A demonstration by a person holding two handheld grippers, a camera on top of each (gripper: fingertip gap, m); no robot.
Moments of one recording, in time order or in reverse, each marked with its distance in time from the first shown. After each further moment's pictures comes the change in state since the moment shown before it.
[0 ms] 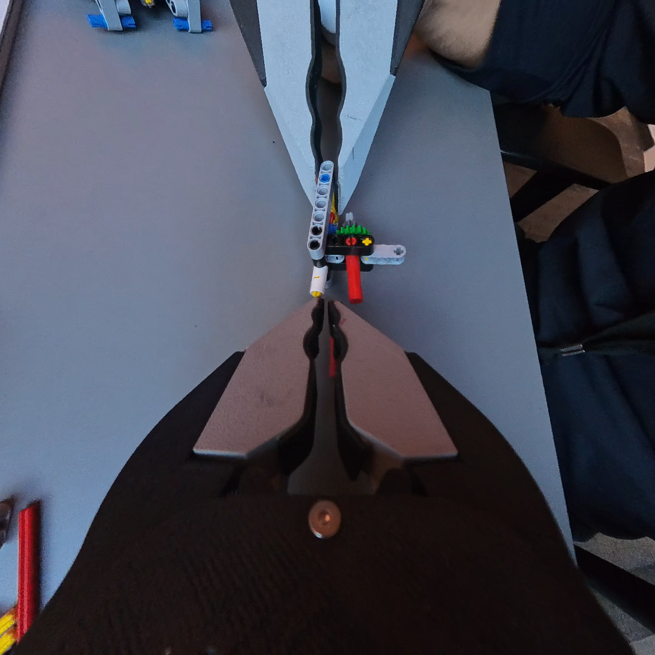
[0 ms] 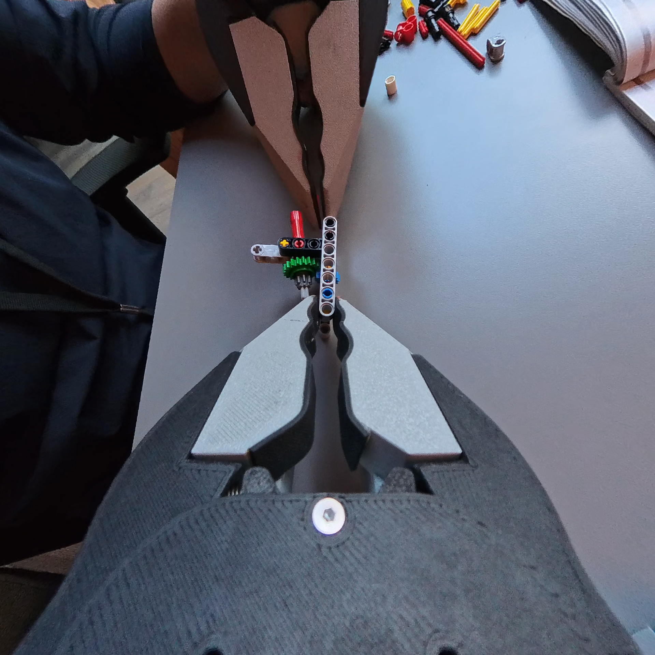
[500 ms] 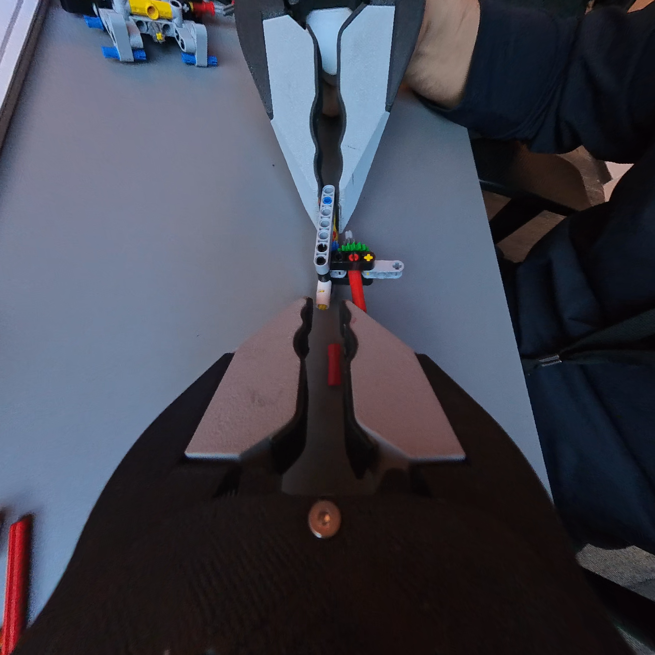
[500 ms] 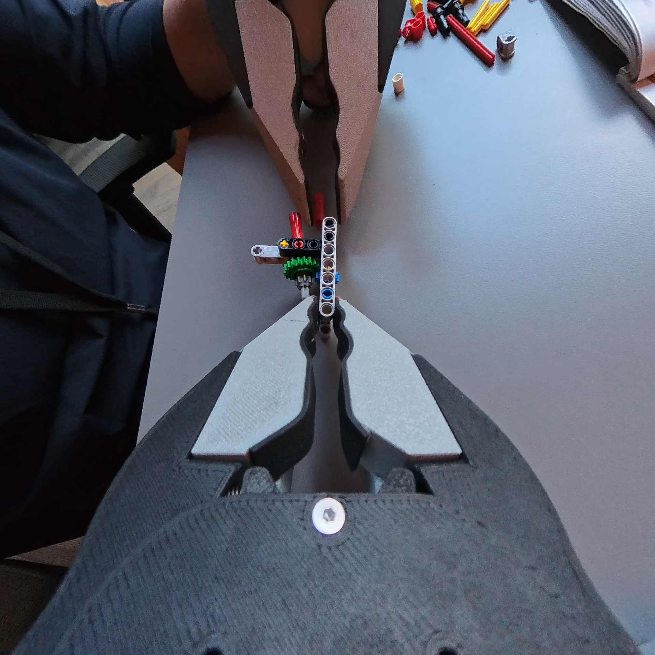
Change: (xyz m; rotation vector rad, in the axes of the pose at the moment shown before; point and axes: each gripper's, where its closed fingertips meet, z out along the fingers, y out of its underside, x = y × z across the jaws) left arm 0.001 -0.009 -0.003 0.069 0.042 -0.026; right arm -0.002 0.000 0.001 -0.006 -0.018 -0.002
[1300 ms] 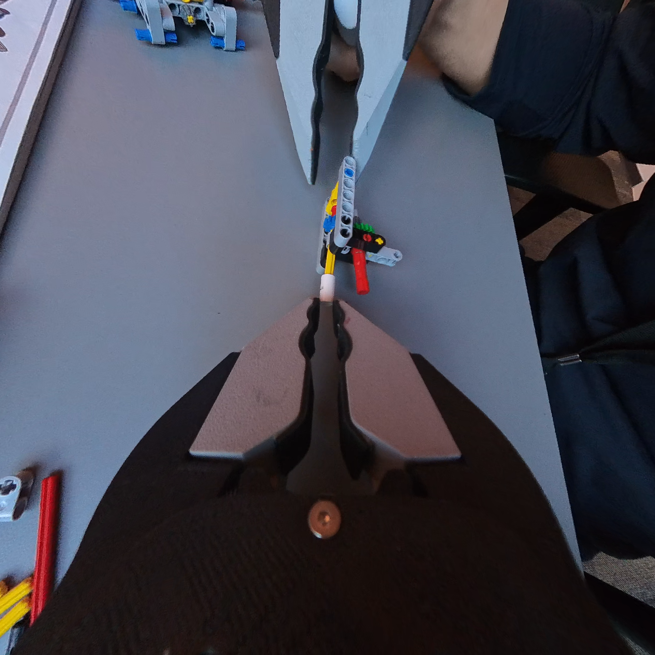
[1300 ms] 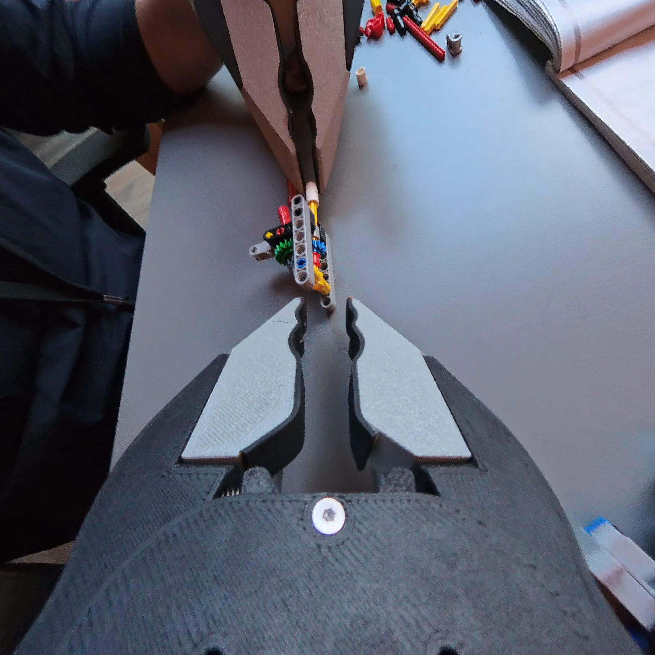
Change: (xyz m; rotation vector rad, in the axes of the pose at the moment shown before) left arm -0.011 0.007 -0.006 -0.009 -0.054 -0.013; right arm 0.016 0.010 -0.020 0.011 0.072 -0.003
